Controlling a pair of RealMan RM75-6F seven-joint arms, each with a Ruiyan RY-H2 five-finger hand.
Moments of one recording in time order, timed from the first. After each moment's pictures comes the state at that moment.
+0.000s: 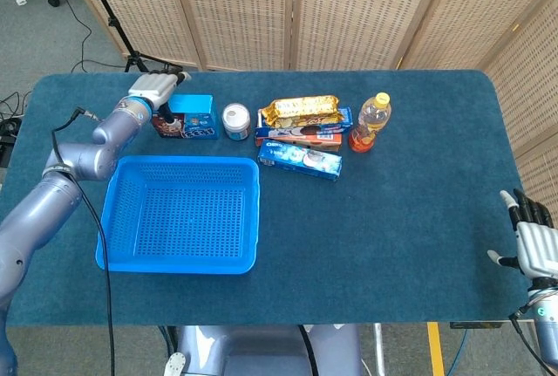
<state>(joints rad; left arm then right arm) -1.29 -1.48 -0.27 -0.56 0.89 -0.05 -0.06 0.18 -1.23 0.13 -1.29 -1.29 1.22 0.10</state>
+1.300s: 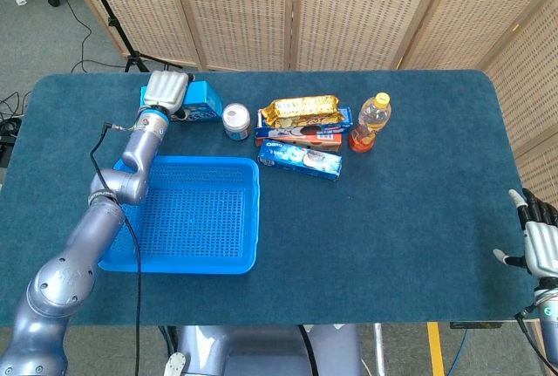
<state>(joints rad) -1.26 -1.79 -0.27 -0.26 1.07 0.35 -0.07 0.18 -1.22 0.15 -1.28 -1.27 1.22 0.13</state>
